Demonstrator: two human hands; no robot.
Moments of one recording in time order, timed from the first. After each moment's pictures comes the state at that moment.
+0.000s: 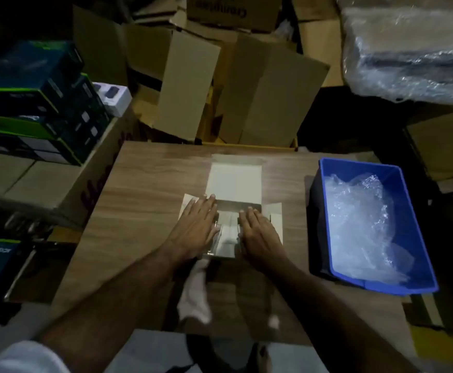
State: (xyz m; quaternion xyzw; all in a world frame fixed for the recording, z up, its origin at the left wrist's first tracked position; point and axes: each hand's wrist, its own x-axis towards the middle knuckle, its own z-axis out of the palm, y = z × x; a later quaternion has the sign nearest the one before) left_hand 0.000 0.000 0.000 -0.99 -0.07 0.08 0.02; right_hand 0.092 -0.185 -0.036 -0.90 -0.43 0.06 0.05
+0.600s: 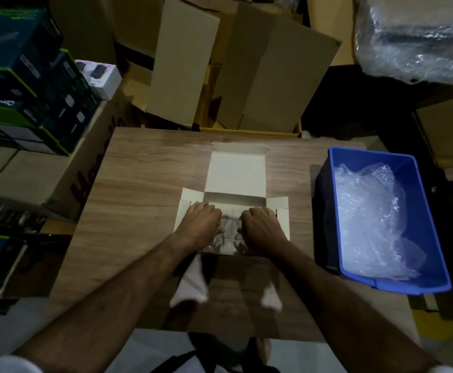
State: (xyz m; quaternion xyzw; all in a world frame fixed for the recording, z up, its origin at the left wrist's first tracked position) left_hand 0.023 0.003 -0.016 -0.98 -0.09 0.13 -0.10; right_hand 0.114 -0.164 -0.036 -0.89 -0.44 0.15 0.03
